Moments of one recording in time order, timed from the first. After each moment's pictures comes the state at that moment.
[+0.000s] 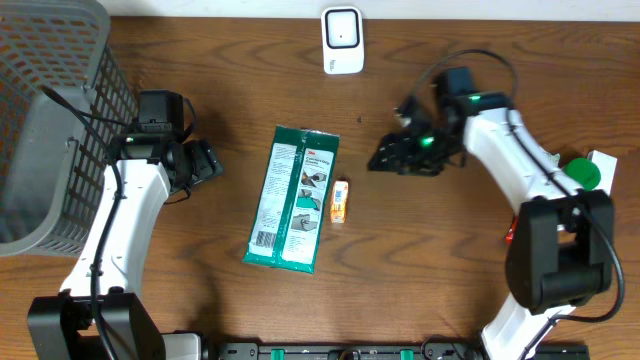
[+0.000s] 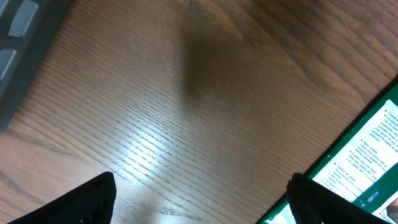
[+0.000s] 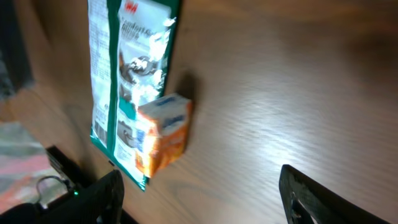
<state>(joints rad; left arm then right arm) 0.03 1.52 1.13 -0.89 -0.09 -0.46 0.22 1.90 1.40 -0.94 -0.60 0.14</state>
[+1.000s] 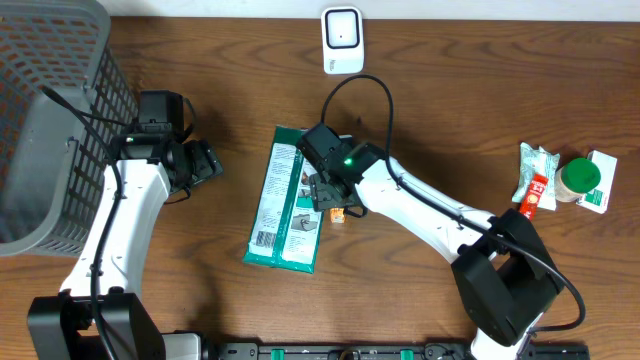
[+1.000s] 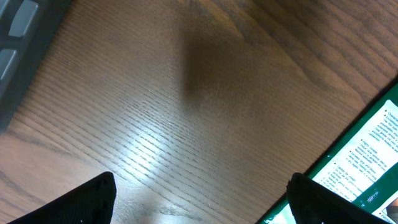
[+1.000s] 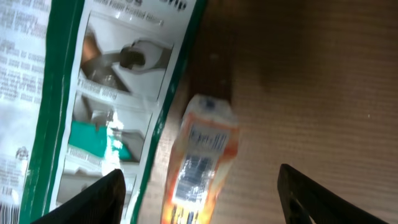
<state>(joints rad) 0.03 1.52 1.13 -0.89 -0.09 -0.46 0.74 1.90 1.36 -0.81 0.13 0.62</state>
